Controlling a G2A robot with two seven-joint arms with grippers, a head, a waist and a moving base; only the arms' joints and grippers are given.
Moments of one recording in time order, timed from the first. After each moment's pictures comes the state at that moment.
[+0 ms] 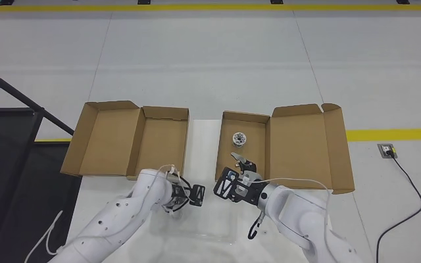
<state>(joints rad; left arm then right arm) 0.62 -1.05 -0.69 -1.39 1.57 -1.01 -0.72 -1.00 -1.21 1.07 -1.93 -1.49 -0.50 0.62</state>
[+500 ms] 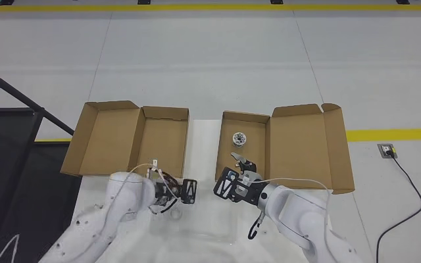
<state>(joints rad) 0.82 -0.91 -0.99 -1.79 1.46 -1.01 -0.81 -1.00 -1.21 1.07 -1.93 -1.49 -0.50 0.62</state>
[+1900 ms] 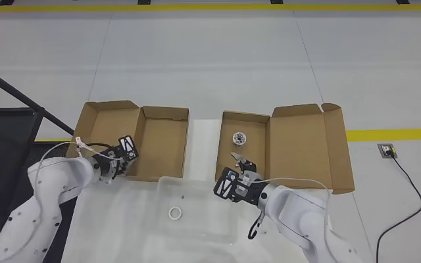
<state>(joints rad) 0.85 -0.85 -1.33 -1.53 1.52 -0.87 -0.47 -1.00 -1.21 1.07 -1.93 -1.49 -0.50 0.62</state>
